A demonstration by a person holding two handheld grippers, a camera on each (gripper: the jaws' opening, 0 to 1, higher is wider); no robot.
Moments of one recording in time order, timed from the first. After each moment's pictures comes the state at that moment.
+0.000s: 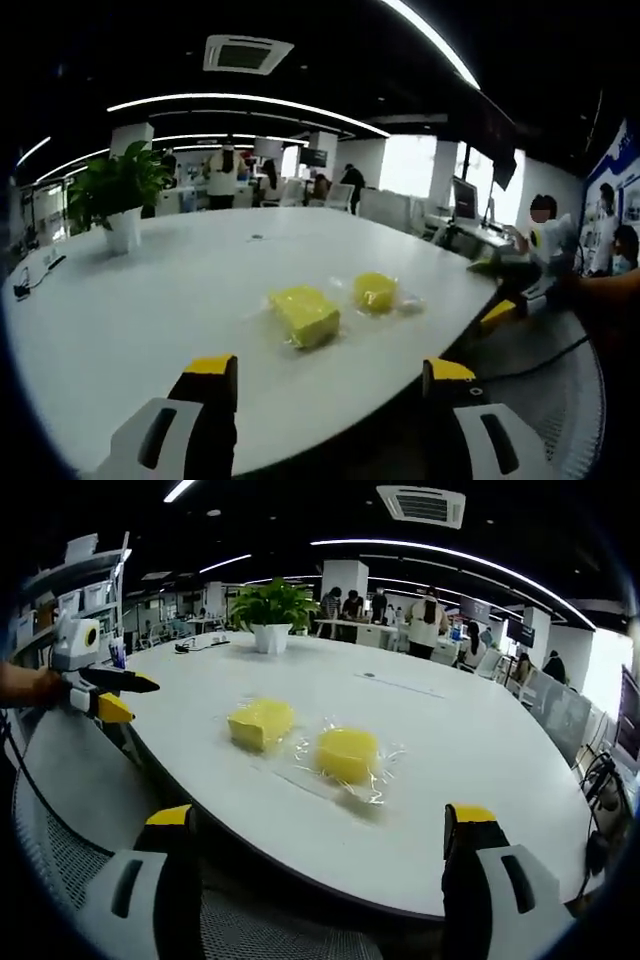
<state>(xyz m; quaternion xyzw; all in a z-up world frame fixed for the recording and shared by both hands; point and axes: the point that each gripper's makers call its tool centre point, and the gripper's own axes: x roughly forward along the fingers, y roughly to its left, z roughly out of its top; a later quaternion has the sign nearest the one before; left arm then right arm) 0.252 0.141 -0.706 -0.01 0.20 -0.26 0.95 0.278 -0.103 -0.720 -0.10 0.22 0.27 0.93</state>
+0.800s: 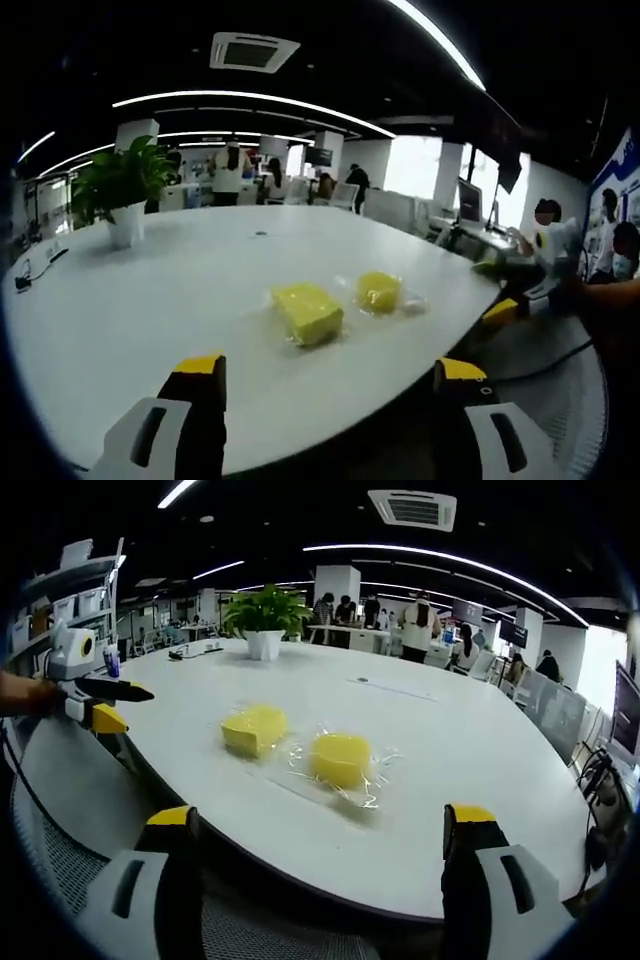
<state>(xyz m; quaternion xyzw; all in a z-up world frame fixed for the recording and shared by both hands) 0.255 0.142 -0.709 -0.03 0.20 -0.25 0.95 0.283 -0.105 -0.717 -0.09 0.21 0.26 0.94</state>
